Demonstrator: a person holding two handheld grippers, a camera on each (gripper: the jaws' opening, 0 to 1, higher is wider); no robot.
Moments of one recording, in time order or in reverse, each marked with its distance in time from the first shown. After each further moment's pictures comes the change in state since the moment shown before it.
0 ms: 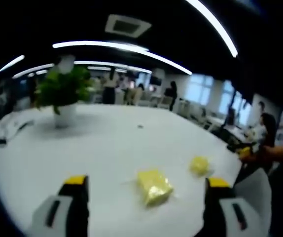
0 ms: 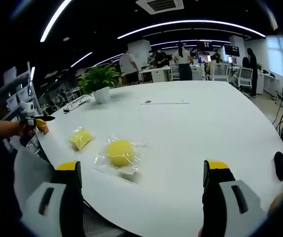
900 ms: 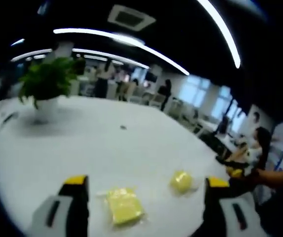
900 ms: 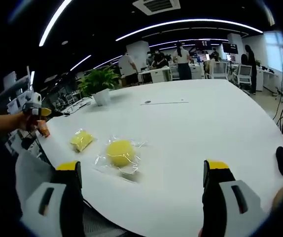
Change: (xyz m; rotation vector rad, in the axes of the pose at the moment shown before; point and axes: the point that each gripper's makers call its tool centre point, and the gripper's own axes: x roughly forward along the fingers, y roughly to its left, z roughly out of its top) left arm 0.063 -0.056 0.041 -0.100 0.050 -0.099; right arm -0.003 -0.003 -0.004 0.028 -0.014 0.005
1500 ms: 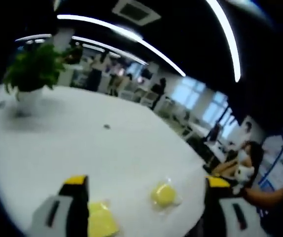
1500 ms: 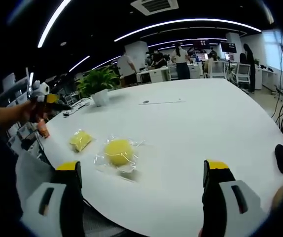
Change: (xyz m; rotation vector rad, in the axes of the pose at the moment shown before) left arm 0.053 -0.034 0.025 -0.103 0.069 -0.101; right arm -0.003 -0.005 -0.002 0.014 0.002 -0.006
